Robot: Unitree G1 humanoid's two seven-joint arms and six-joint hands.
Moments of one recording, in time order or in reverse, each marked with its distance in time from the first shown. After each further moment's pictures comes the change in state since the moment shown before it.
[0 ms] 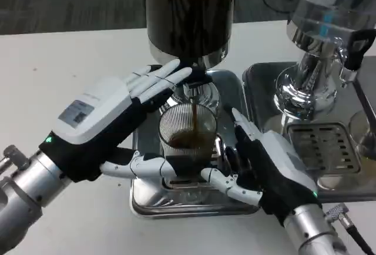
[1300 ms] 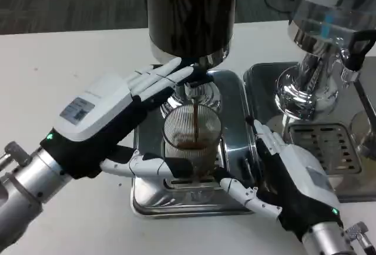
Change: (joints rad) left arm -0.034 -0.017 0.006 0.059 0.005 -0.056 -0.020; right arm 0.094 -0.043 -0.021 -0.044 -0.098 0.029 -0.062
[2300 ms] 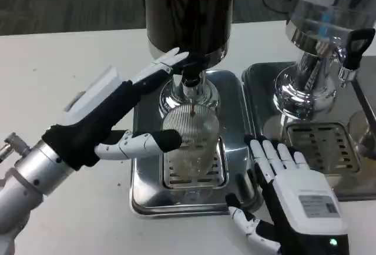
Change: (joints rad) left arm -0.036 -0.131 0.077 0.078 -0.336 0.014 -0.350; right arm 0.146 -0.045 0.103 -0.062 -0.401 0.053 -0.167
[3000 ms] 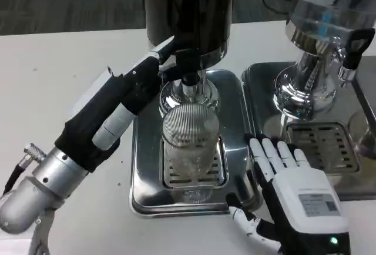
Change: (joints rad) left arm 0.012 -0.153 0.005 0.010 -0.429 0.242 -0.237; right arm -0.003 -0.012 0.001 -0.009 -0.025 0.000 0.003
